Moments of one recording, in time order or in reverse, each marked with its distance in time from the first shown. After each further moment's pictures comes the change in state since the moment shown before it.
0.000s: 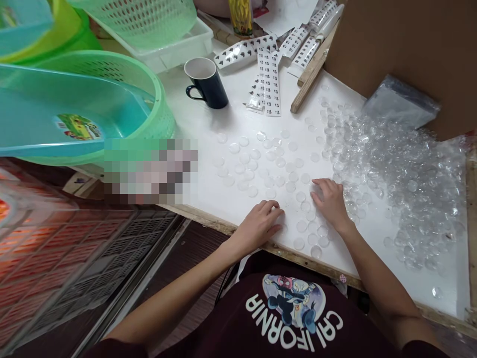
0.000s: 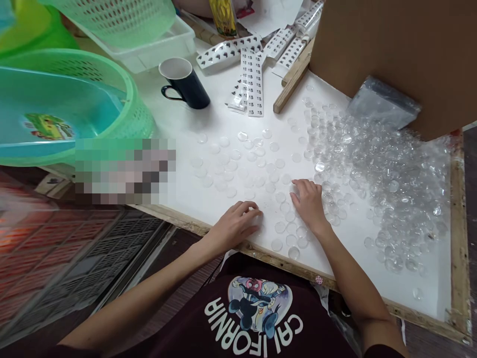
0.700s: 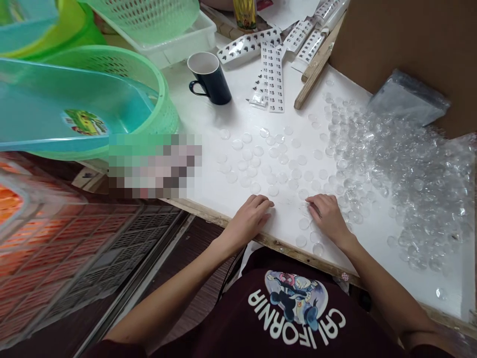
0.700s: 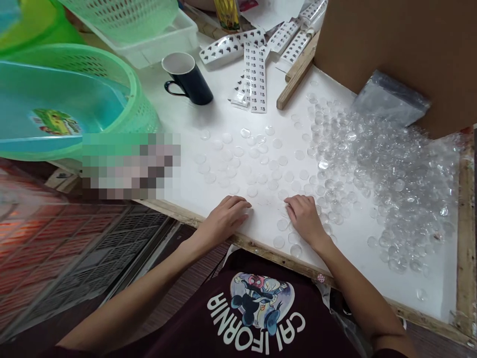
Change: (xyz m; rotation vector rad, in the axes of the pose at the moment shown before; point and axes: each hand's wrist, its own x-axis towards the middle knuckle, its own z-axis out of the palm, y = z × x) left_hand -0.012 -0.016 -0.007 -0.080 0.059 -0.096; right_hand -0.034 -0.023 -0.003 0.129 -0.131 -0.120
